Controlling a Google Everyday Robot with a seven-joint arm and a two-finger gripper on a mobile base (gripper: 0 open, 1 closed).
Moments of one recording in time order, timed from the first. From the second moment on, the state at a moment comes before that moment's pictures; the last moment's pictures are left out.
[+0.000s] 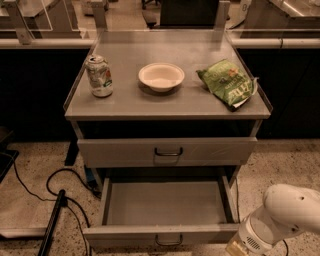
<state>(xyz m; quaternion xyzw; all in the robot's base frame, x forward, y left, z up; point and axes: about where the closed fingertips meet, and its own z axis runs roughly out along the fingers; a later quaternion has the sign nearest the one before) 0.325 -0.223 0.538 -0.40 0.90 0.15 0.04</state>
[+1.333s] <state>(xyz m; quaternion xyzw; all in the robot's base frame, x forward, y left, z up) 0.374 -0.192 0.443 -0.34 0.92 0.19 0.08</state>
